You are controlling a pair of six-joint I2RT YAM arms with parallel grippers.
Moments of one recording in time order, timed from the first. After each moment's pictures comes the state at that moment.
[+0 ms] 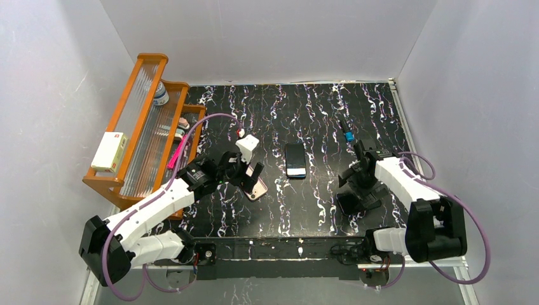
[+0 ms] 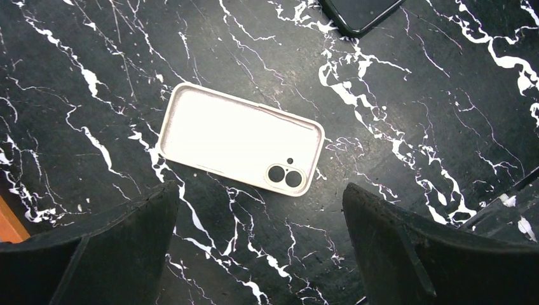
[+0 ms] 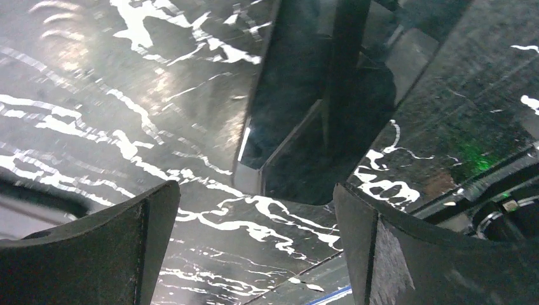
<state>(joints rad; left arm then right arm) -0.75 1.09 0.83 -0.48 -0.06 -0.05 0.21 1.25 0.75 -0.94 0.07 1.18</state>
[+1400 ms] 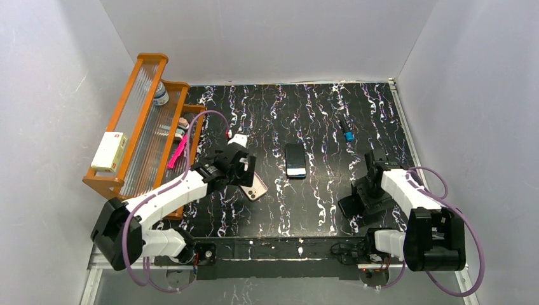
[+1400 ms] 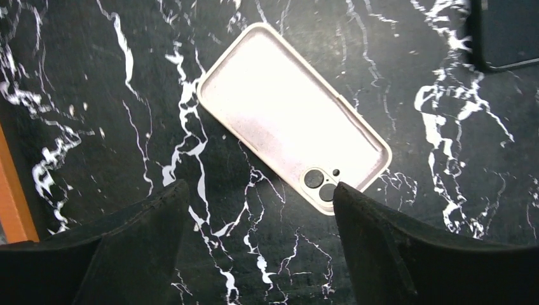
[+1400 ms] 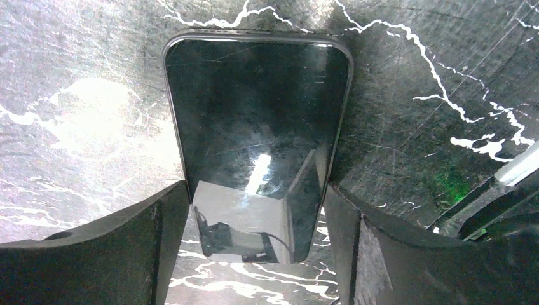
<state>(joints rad) -0.75 1.22 0.83 -0.53 -0.32 -0.40 0.06 1.21 0.60 -0.87 0.16 1.26</state>
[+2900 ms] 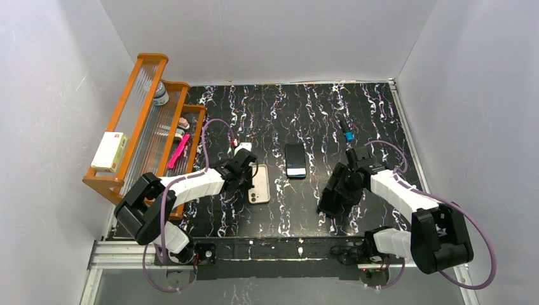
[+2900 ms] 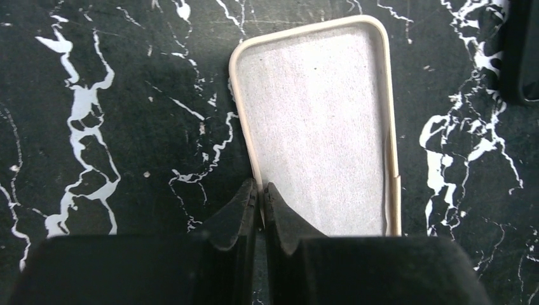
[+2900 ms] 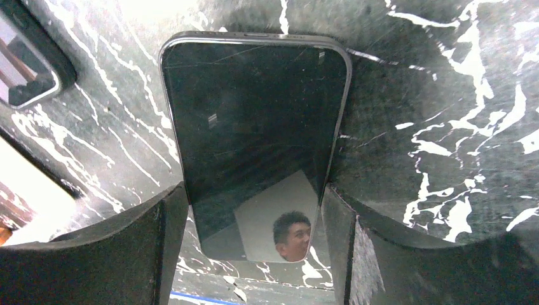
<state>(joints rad) -0.74 1.49 0.74 -0.26 -0.22 -0.59 0.30 1.22 0.60 -0.62 -0.15 0.76</state>
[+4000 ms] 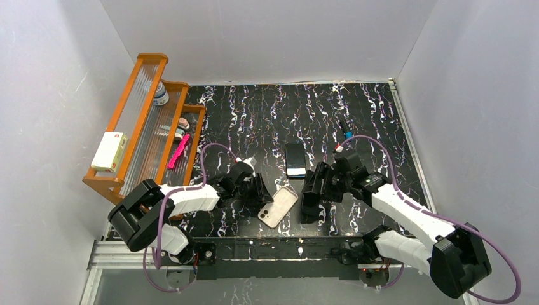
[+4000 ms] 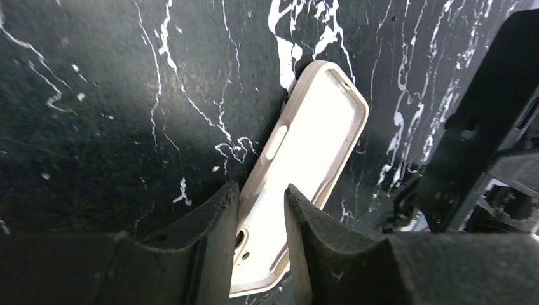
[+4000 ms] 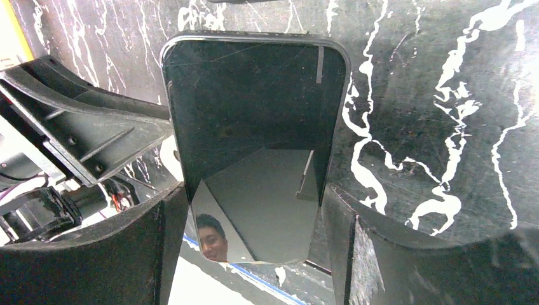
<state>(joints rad) -0.80 1.42 0.53 0.07 0.18 -0.92 0.54 1.01 0.56 -0.46 -0.27 0.80</state>
